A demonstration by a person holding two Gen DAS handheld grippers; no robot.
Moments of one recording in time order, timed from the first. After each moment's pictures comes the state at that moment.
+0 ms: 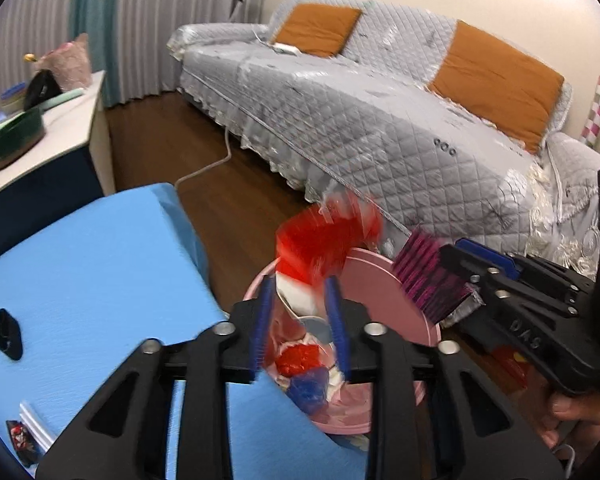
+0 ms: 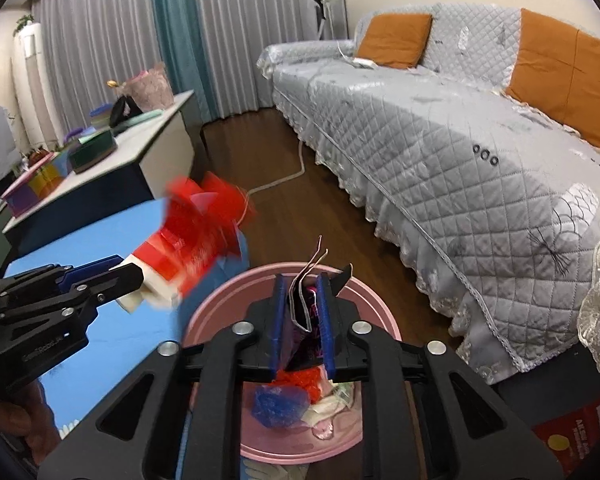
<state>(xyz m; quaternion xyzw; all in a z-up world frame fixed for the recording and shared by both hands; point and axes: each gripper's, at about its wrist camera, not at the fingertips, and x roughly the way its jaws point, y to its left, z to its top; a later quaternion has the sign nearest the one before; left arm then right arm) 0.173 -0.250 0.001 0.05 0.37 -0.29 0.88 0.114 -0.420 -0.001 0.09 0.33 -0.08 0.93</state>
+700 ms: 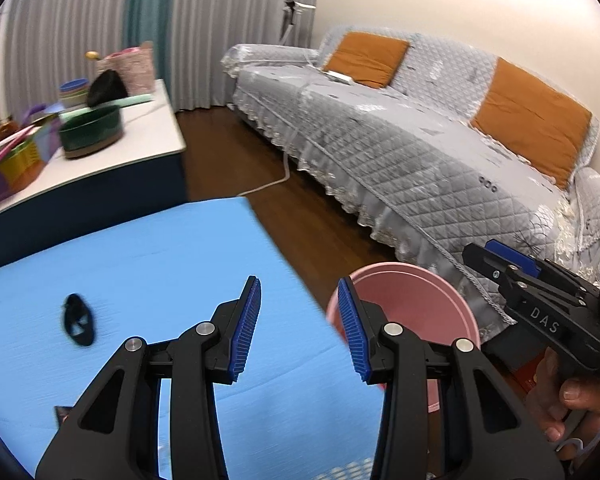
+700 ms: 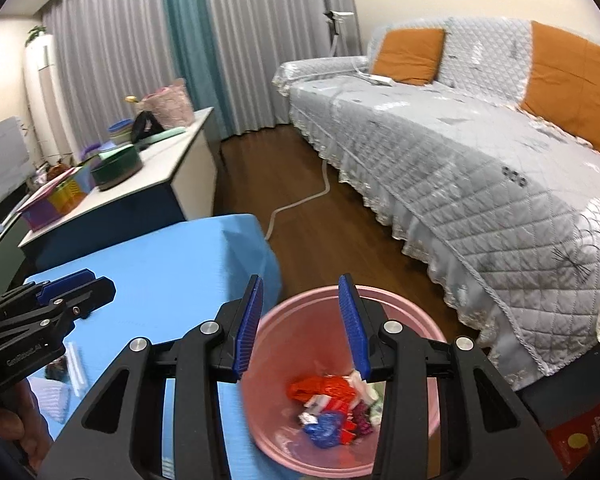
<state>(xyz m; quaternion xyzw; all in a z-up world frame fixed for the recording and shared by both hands) 0.168 -0.155 0.030 0.02 0.34 -0.21 0.92 0.126 -0.366 0.022 0.10 0.30 -0.05 0.95</state>
